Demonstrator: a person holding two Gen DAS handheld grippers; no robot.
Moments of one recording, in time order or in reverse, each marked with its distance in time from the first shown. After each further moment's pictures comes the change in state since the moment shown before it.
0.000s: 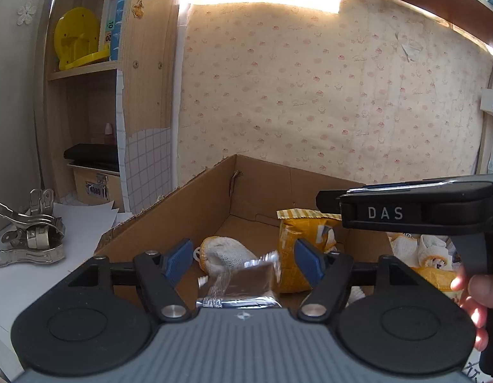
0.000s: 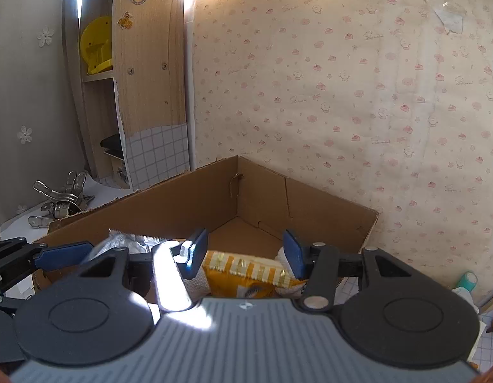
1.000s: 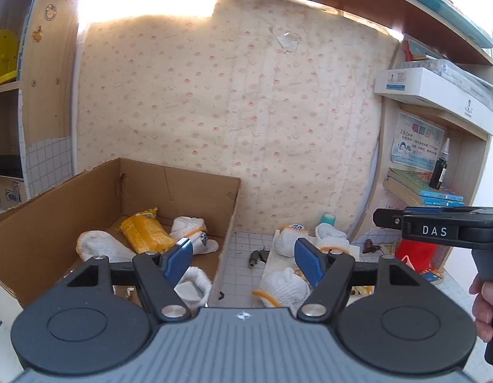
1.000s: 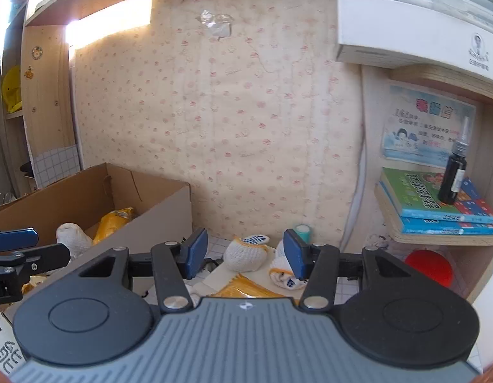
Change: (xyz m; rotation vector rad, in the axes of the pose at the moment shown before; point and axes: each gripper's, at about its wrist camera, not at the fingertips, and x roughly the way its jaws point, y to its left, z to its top) left arm -0.029 -0.111 -0.024 0.057 -0.027 -0.252; right arm -0.134 -0.139 -0.079 0.151 -0.066 -0.329
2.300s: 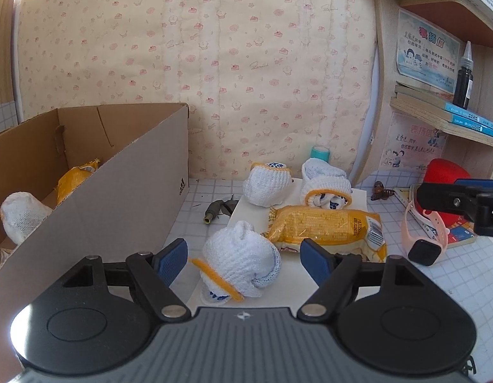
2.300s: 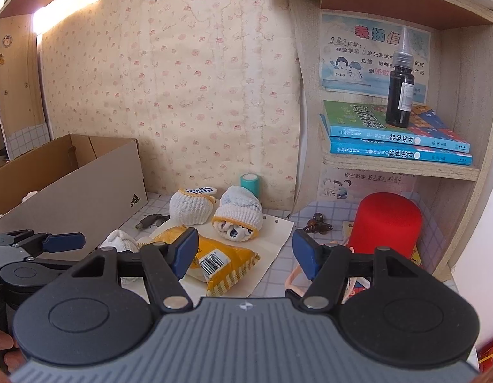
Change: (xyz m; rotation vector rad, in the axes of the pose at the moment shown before) left arm 0.107 -0.059 -0.037 0.076 0.169 0.047; right arm 0.012 -0.056 -0.042 0.044 0.064 -0.013
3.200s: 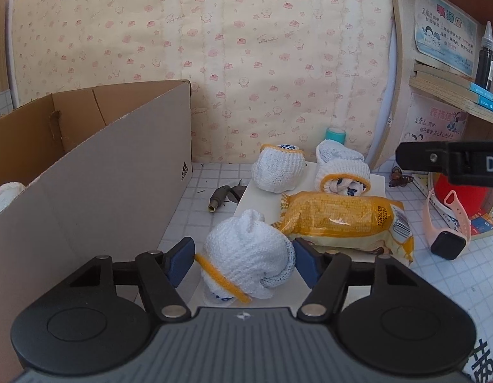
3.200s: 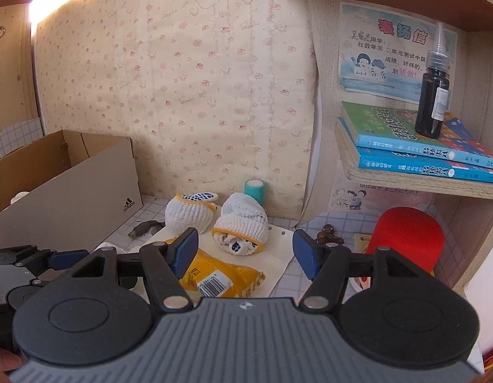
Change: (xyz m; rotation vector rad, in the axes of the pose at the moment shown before) left arm 0.023 0.000 0.004 0.007 0.056 0.032; right arm 0.046 0.012 0.020 -0.035 0.020 0.002
